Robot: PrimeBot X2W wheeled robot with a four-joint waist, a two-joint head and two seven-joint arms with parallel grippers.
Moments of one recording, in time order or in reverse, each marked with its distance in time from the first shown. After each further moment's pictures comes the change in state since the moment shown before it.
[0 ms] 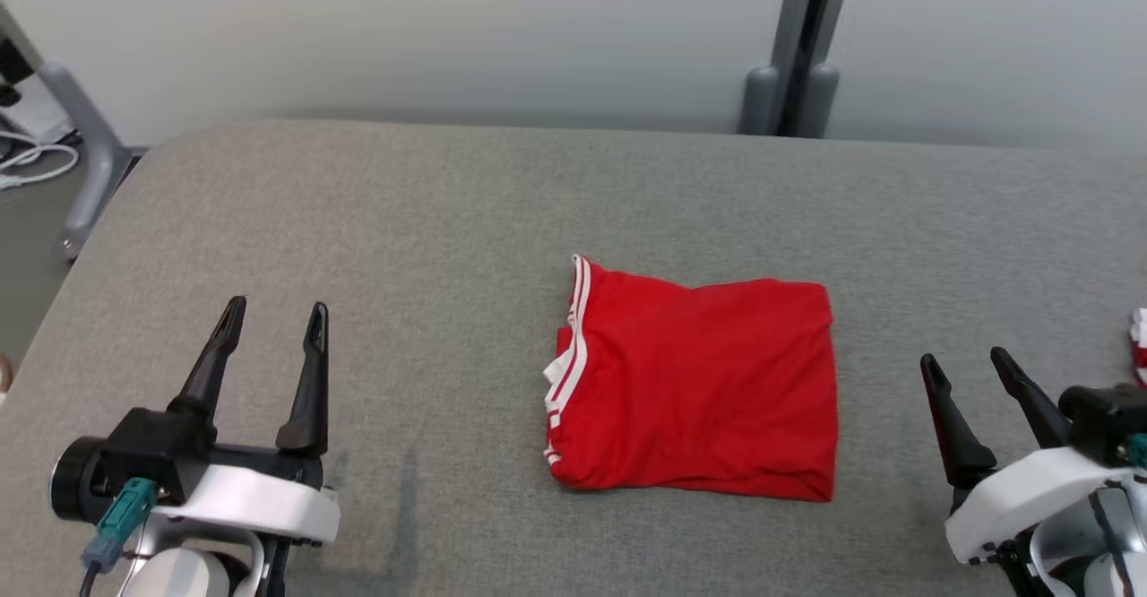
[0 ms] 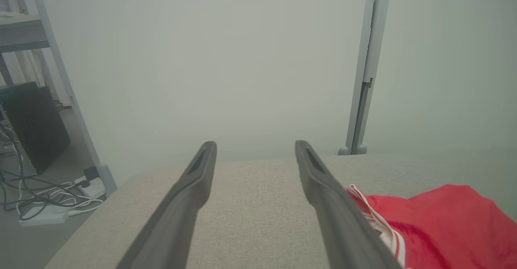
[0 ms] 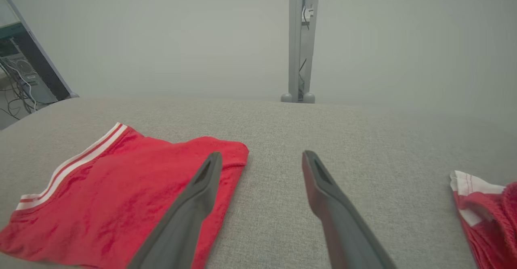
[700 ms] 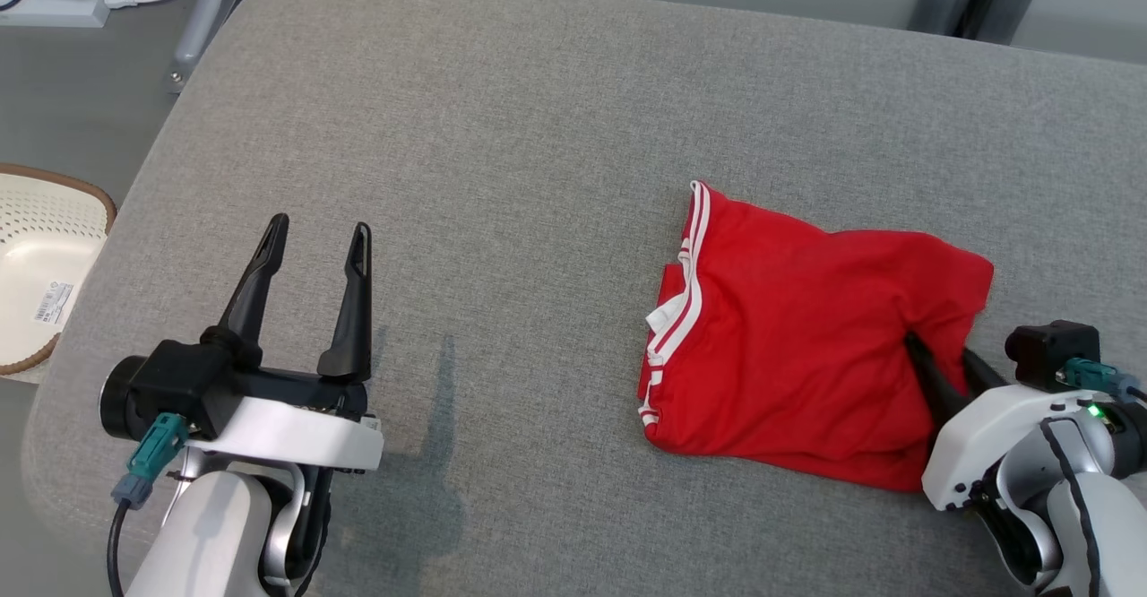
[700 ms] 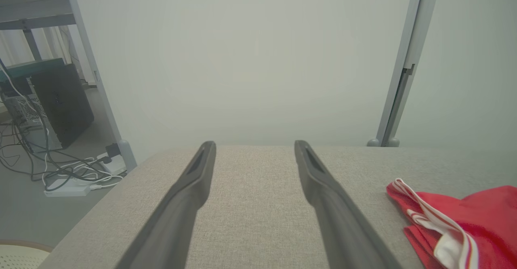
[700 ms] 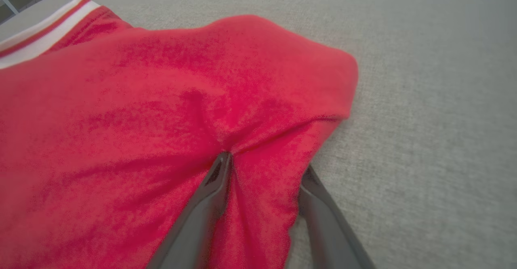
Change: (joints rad) left arm -0.161 -0.101 -0.006 0.098 0.016 -0.068 -0.069; right arm -0.228 -0.079 0.143 0.360 0.055 0.000 0.013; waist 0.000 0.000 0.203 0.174
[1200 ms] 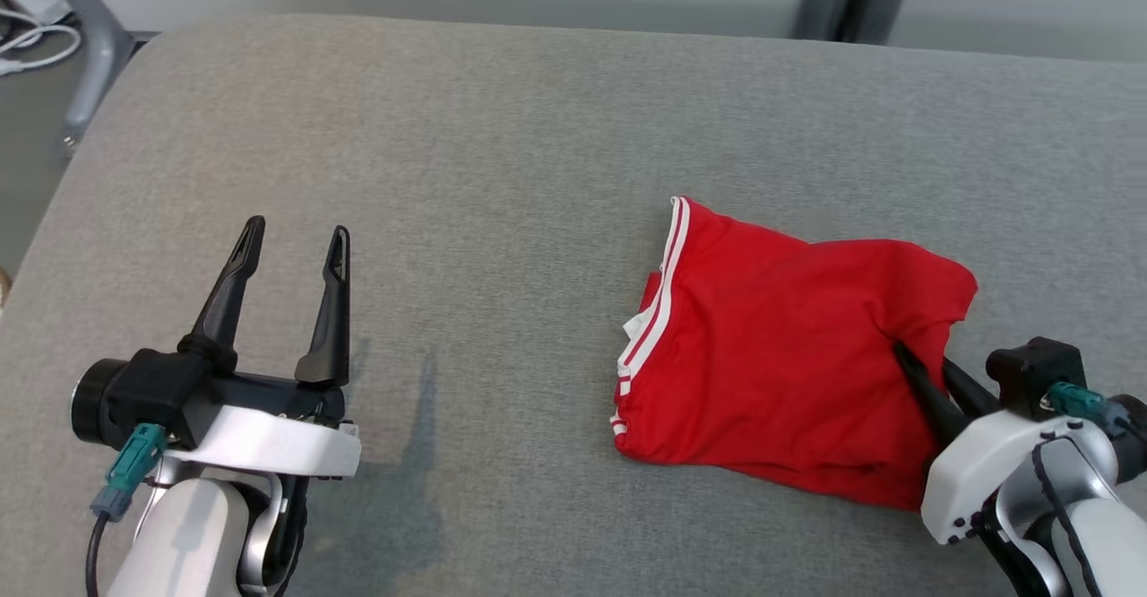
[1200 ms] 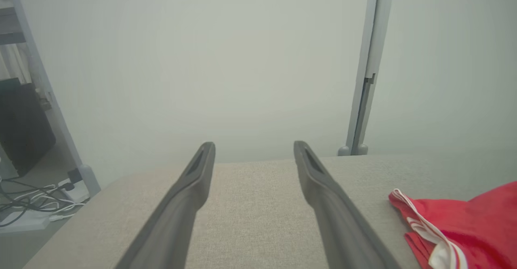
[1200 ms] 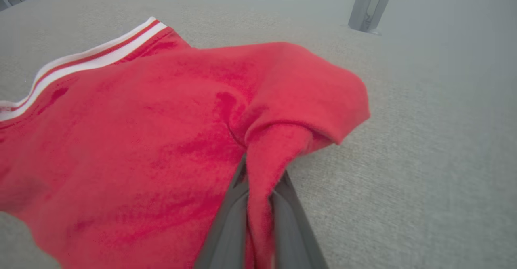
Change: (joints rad) left arm 0.022 0.003 0.045 -0.019 0.040 -0.020 -0.001; right arm 0.065 -0.057 0.063 -0.183 -0.034 0.000 0.019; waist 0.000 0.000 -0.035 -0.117
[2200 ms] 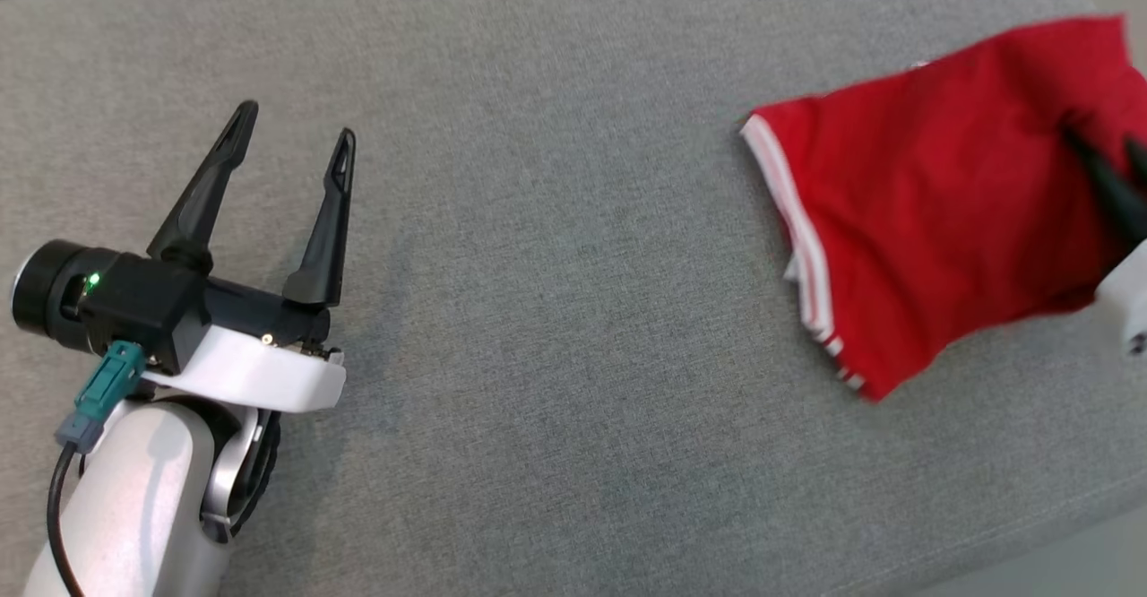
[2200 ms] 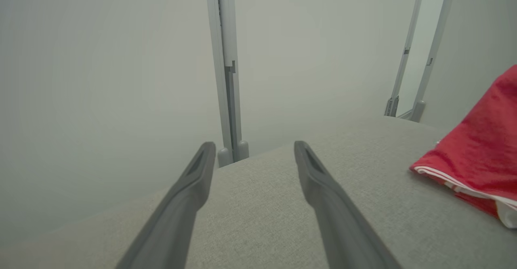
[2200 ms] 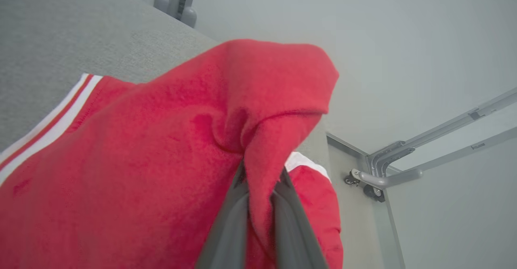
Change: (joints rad) left arm -0.122 0.102 -0.043 -0.144 0.061 -0.010 0.128; right arm -0.260 -0.340 0.087 -0.076 -0.024 0.000 0.000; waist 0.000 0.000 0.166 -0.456
